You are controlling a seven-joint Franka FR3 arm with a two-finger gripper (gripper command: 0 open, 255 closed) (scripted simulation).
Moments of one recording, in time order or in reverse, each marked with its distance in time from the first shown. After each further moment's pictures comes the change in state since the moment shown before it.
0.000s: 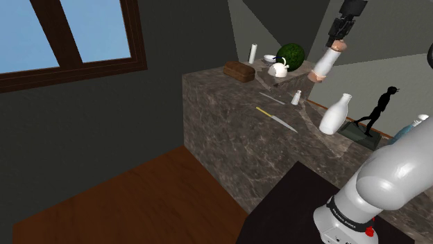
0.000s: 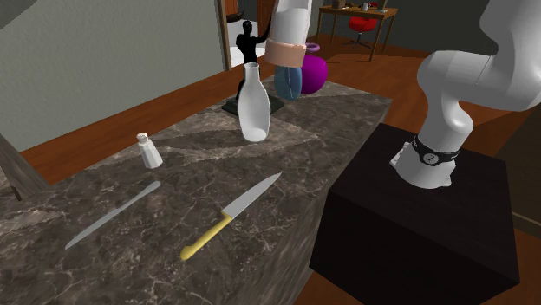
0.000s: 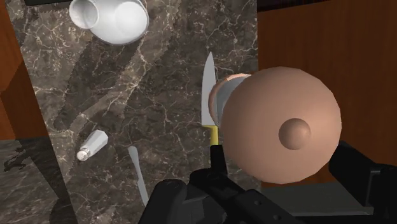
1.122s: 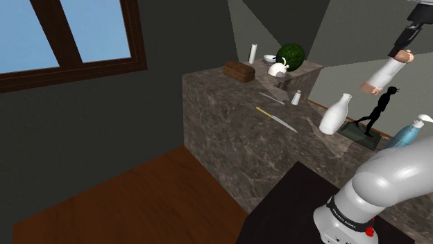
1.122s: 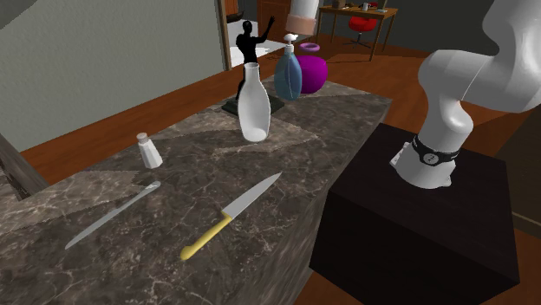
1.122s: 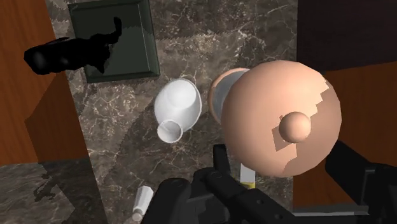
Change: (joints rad) arm -0.117 -0.223 -0.173 -0.105 -0.165 -0.054 -0.311
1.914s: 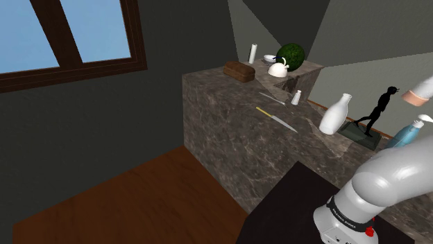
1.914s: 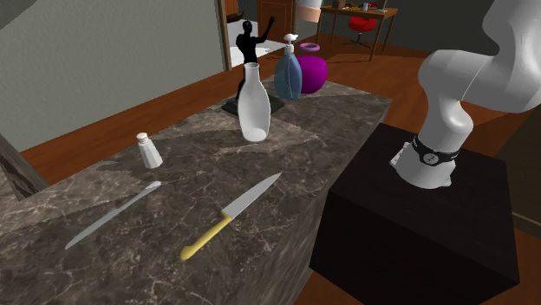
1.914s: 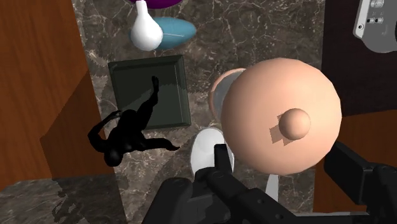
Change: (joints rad) arm -0.004 0.023 -0.291 0.126 -0.047 -0.043 -0.323
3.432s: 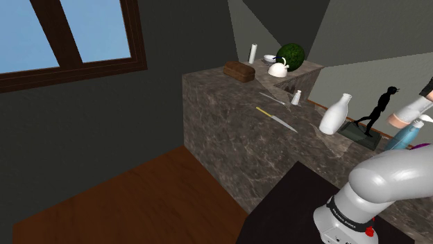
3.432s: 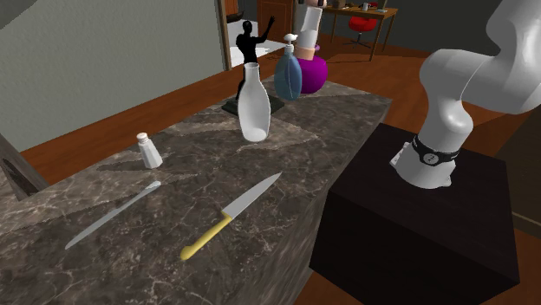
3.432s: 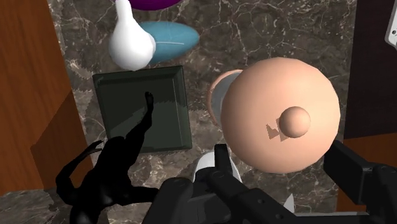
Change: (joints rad) arm -0.113 -0.175 0.072 -0.423 -0.112 0.279 0.065
